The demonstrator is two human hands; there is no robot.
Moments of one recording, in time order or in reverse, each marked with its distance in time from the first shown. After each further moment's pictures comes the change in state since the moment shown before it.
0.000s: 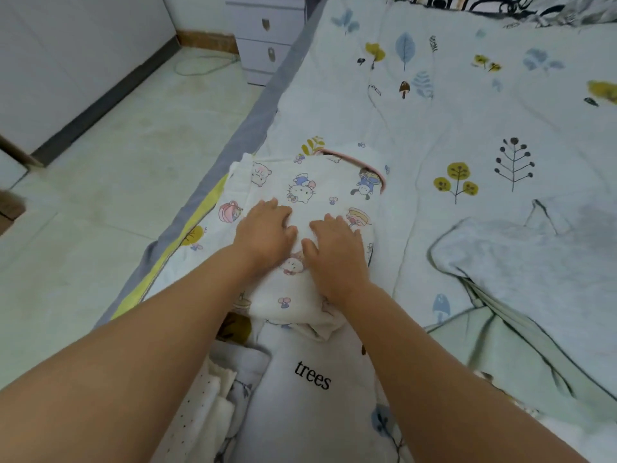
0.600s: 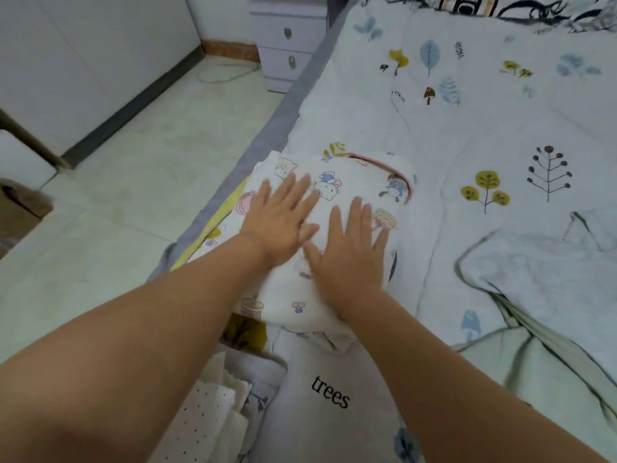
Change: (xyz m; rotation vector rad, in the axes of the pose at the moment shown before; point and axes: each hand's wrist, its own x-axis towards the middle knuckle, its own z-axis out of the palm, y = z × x) left_hand 0.007 -0.014 -0.014 0.467 0.067 0.244; right_hand 0.003 -0.015 0.008 -0.245 -0.002 0.084
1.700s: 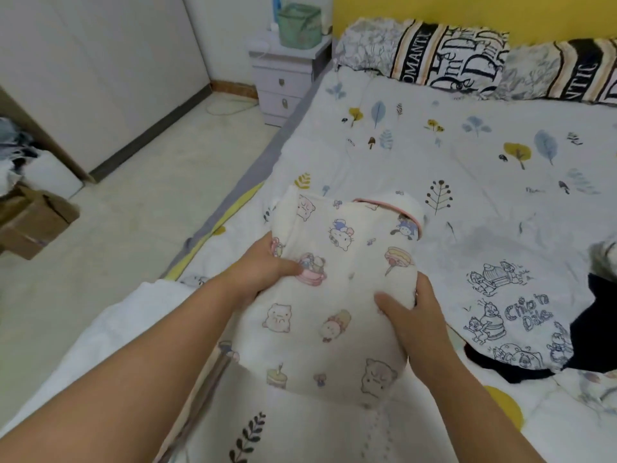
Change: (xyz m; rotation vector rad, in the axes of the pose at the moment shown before) left_hand -0.179 0.125 -0.156 -1.587 -0.154 -0.394; right_hand -0.228 0.109 -0.176 1.206 0.078 0.307
